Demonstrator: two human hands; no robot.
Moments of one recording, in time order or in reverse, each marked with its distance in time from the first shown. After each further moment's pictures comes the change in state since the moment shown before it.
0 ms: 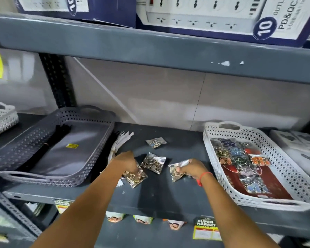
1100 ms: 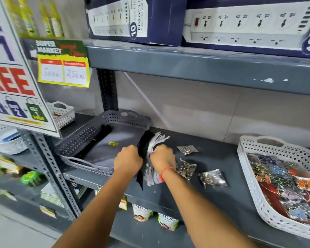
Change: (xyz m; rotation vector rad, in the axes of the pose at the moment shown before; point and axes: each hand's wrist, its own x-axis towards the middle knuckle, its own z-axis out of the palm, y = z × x) left_hand -0.072 -0.053 -0.026 -0.253 0.534 -0.204; right_hand -0.093 -0.143 0.126 -0.230 0.071 -0.441
